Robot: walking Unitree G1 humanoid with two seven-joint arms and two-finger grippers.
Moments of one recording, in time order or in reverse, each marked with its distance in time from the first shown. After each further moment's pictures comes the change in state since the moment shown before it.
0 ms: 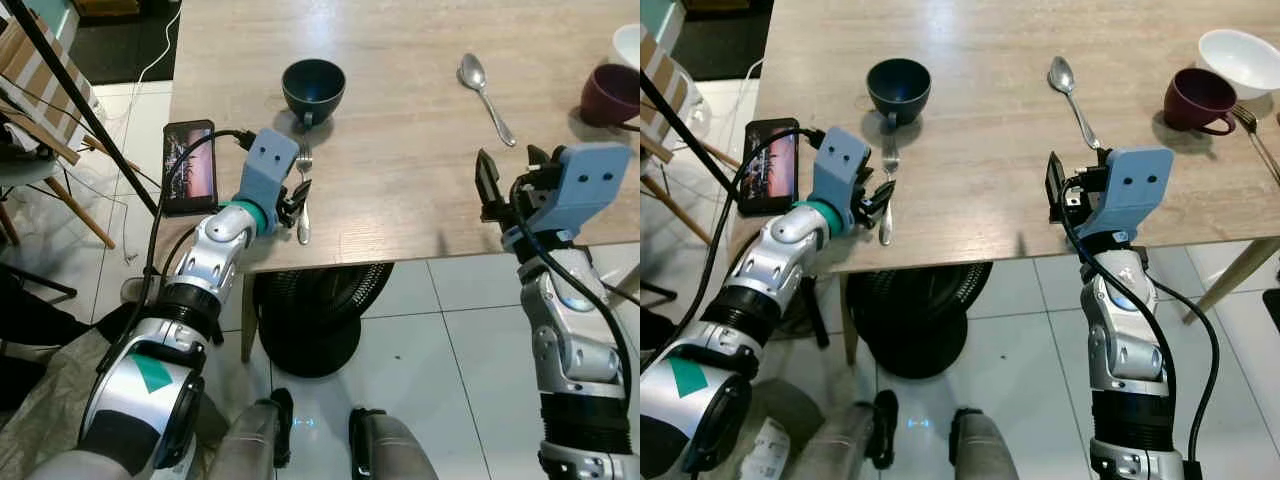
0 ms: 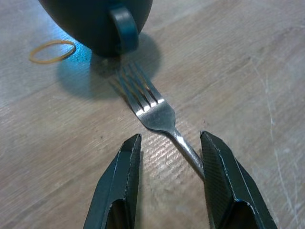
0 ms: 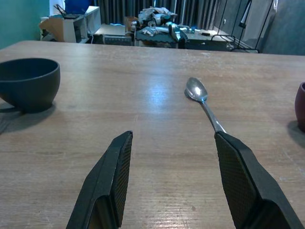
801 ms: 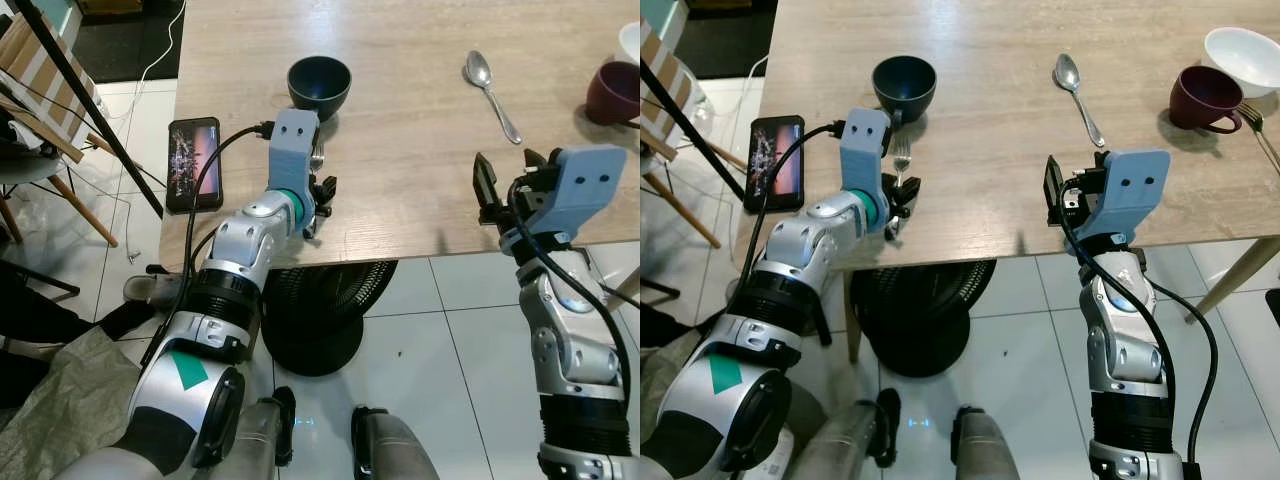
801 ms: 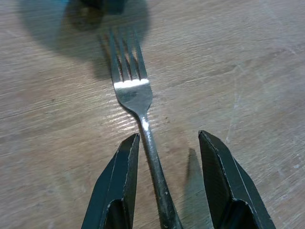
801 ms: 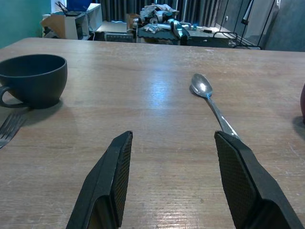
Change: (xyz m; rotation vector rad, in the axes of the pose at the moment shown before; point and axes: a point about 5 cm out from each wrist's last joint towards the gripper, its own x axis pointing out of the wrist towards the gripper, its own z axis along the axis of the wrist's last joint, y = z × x) left arm 0.010 -0.033 0.017 -0.323 0.236 0.093; right arm -0.001 0.000 -0.002 0.005 0.016 0.004
